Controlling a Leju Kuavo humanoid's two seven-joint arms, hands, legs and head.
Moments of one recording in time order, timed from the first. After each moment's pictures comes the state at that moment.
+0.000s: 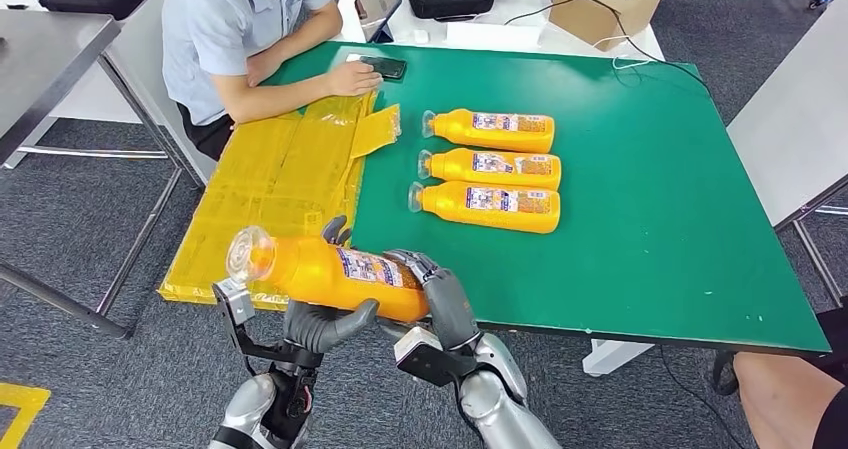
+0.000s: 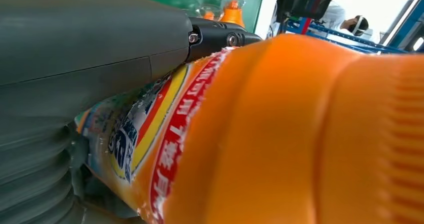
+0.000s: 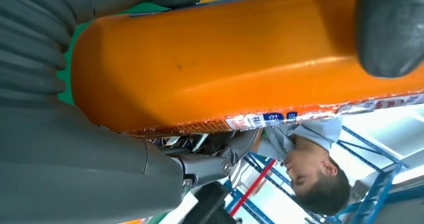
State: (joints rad) left arm -0.07 -0.23 -0.28 -1.32 0.31 -0.22 -0.41; right arm -0.23 0.26 0.48 -0.99 0.46 -0.28 -0.62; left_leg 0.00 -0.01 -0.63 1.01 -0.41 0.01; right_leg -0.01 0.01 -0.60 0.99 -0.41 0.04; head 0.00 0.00
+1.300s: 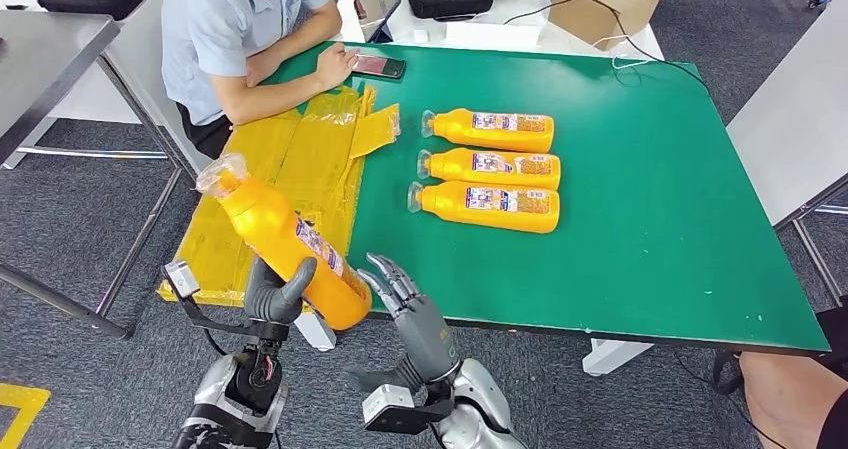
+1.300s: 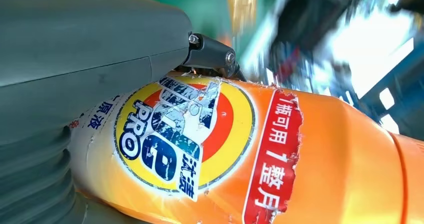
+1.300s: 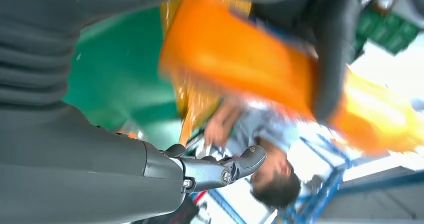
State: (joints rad) left arm -0.15 -0.20 -0.10 -1.25 0.53 -0.25 -0.34; right arm -0.15 0.25 0.62 -1.05 0.49 -0.46 -0.67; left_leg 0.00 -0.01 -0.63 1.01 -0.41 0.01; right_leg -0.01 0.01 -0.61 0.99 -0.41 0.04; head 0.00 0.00
